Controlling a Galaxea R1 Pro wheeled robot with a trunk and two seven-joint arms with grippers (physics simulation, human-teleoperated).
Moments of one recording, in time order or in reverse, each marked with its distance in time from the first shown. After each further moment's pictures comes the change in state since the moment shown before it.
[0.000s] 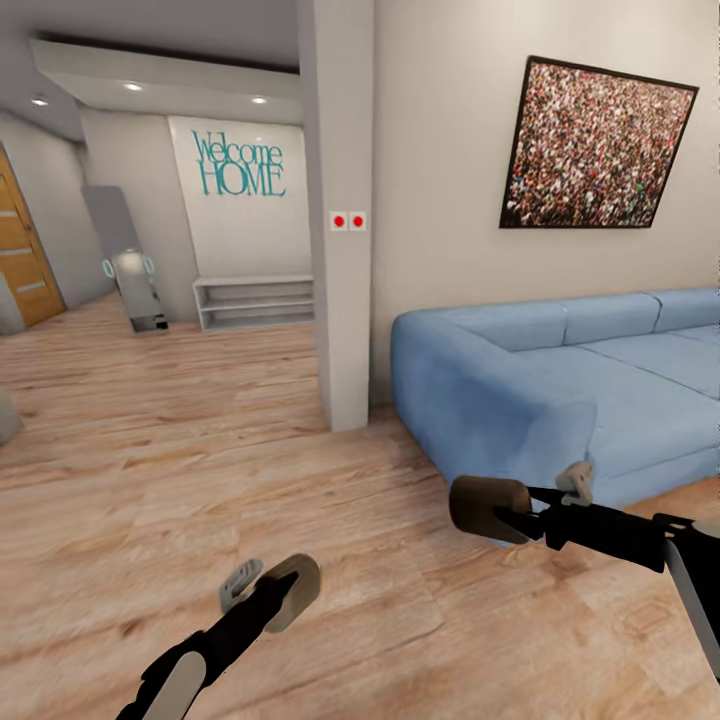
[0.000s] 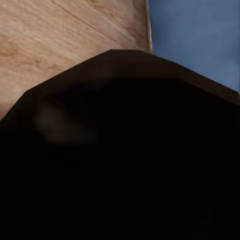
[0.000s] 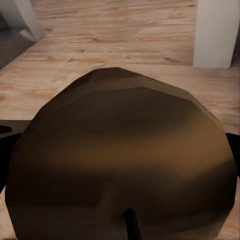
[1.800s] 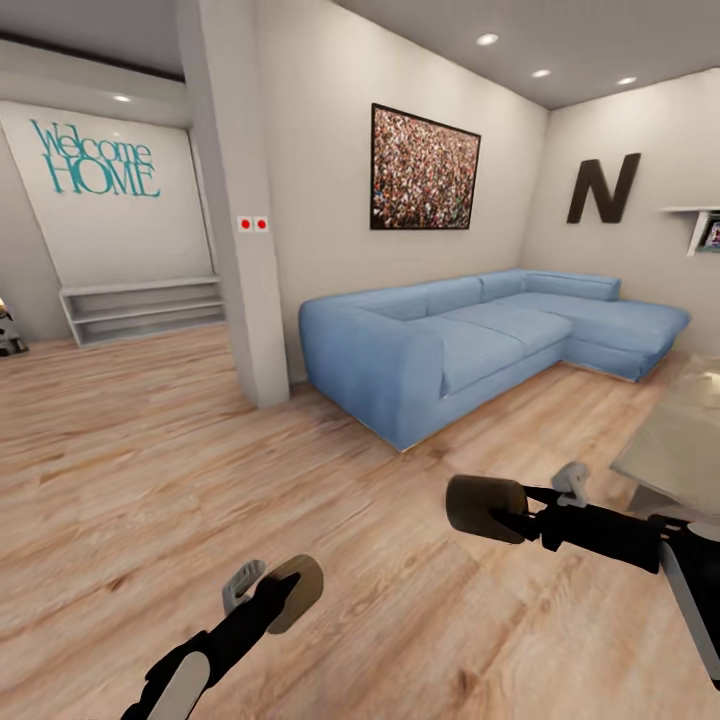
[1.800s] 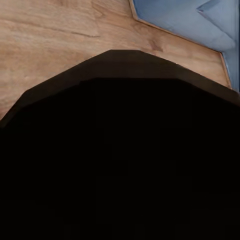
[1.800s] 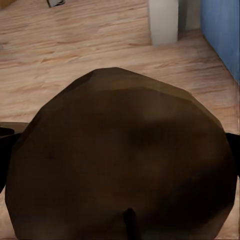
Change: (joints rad) left arm 0.000 -0.013 0.000 0.001 -0.004 0.000 0.012; right arm 0.003 0.010 0.007 0.001 0.000 -0.028 -0.003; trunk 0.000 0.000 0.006
